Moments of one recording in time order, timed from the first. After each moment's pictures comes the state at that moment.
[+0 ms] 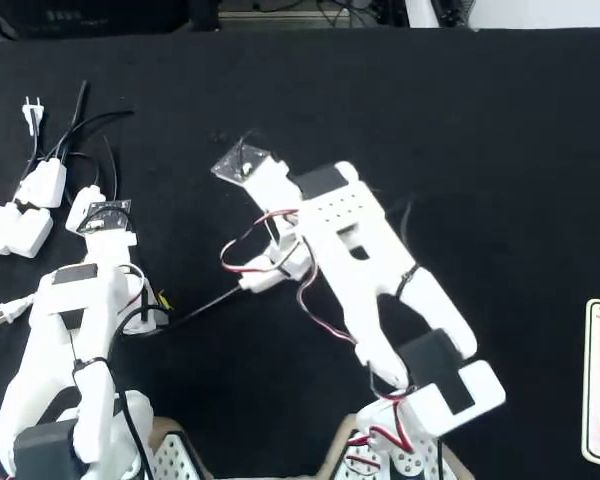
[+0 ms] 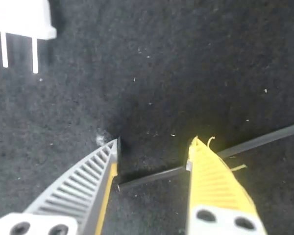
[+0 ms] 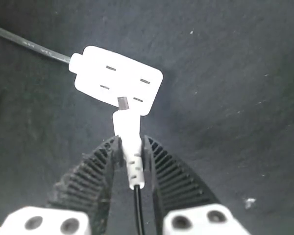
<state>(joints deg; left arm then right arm) -17.0 -27.8 63.2 52.4 -9.3 -25.0 1.9 15.5 76.4 27.5</state>
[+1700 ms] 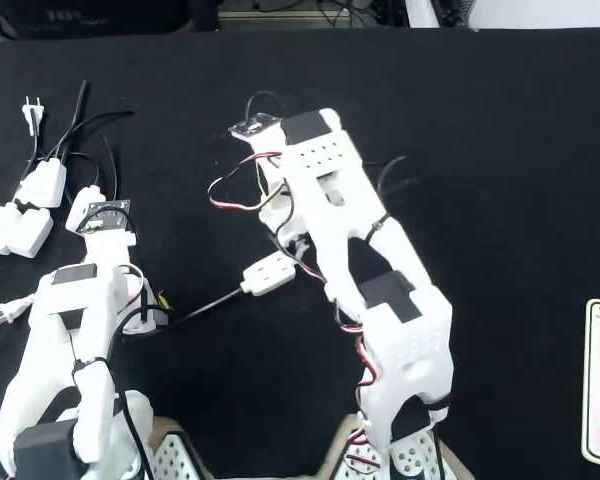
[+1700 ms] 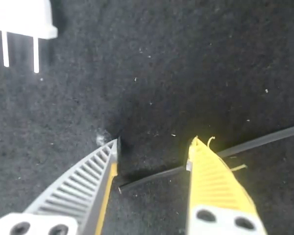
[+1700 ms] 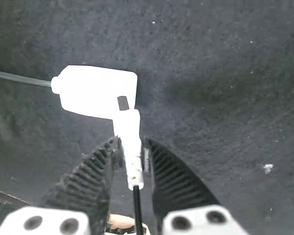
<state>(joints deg) -17.1 -27.8 63.2 52.5 -9.3 -22.4 26.3 -18.5 99.1 13.3</state>
